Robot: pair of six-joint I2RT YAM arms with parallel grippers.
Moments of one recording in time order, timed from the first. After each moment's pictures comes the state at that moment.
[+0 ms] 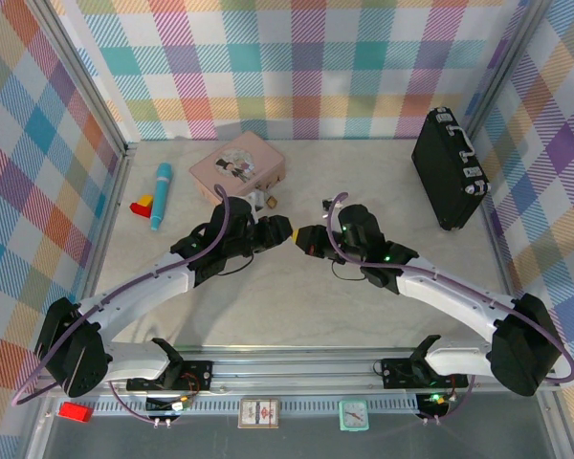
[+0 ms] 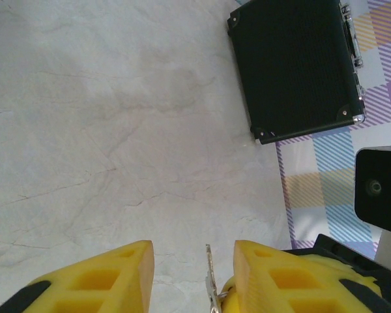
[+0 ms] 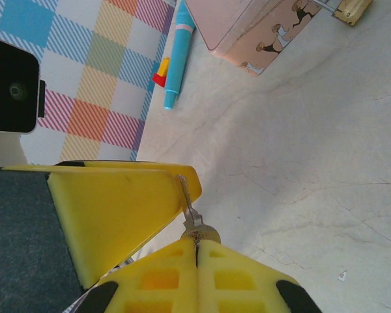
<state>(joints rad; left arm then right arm) -0.70 1.26 0.92 -0.16 0.16 -0.93 0.77 1.23 0.82 -0.01 -0.25 0.91</state>
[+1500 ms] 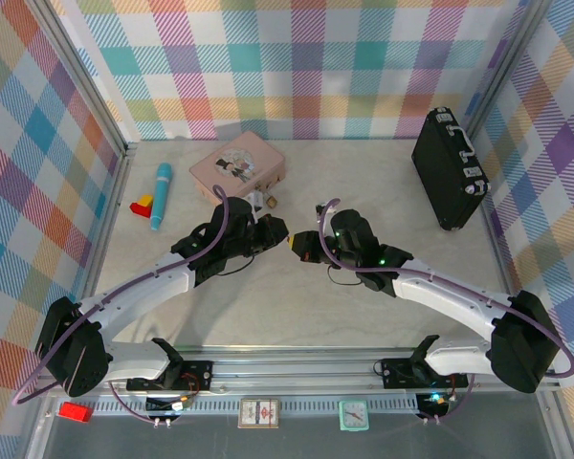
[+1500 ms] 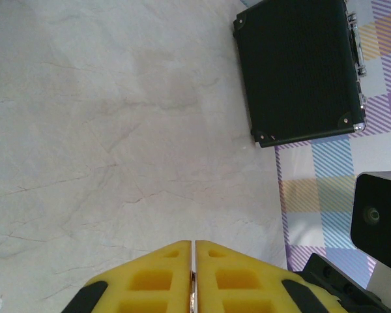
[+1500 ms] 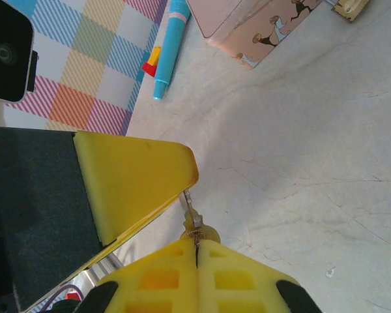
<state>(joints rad) -0.70 1.26 0.92 -0.16 0.16 -0.98 0.82 1.25 0.82 -0.03 -0.19 0.85</state>
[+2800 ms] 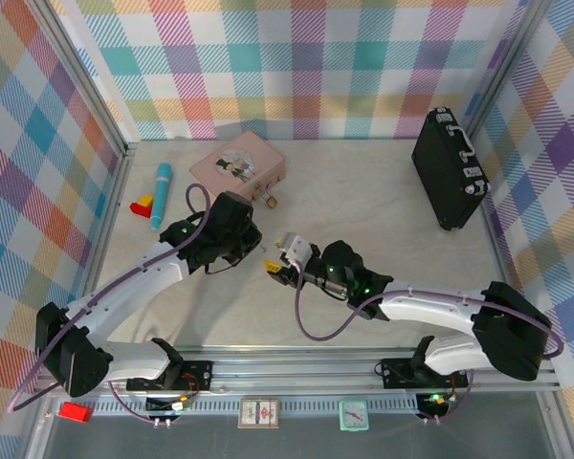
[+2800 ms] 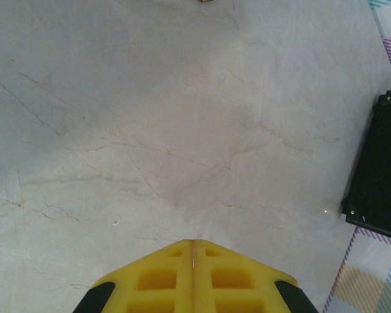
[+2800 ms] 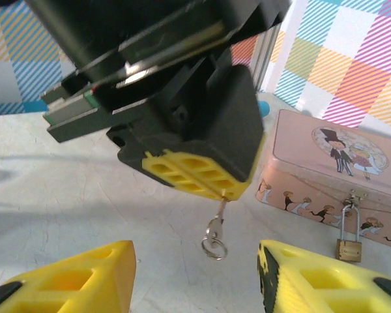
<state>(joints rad) -0.68 1.26 1.12 -0.74 -0.07 -1.31 1.01 1.32 0.62 0.51 -0.05 -0.20</state>
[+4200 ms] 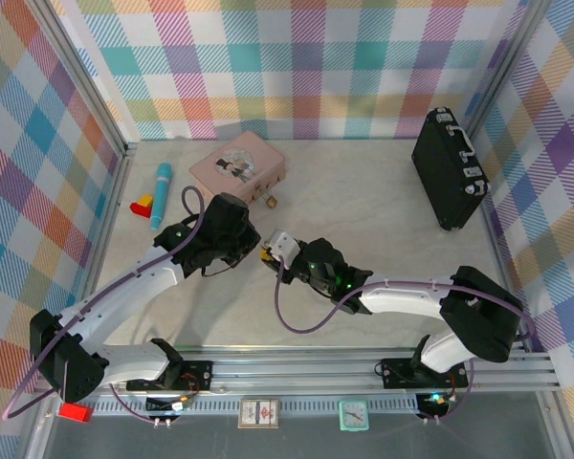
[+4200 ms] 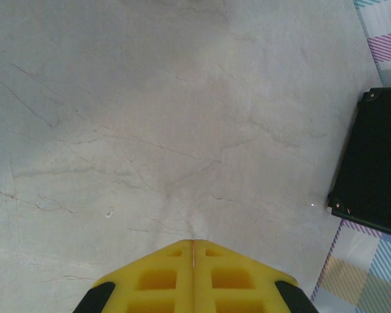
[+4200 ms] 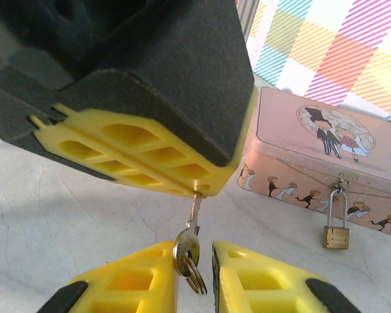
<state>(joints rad) -0.68 1.22 1.10 -0.73 -0.05 -1.33 1.02 1.48 0.70 0.55 0.06 -0.19</state>
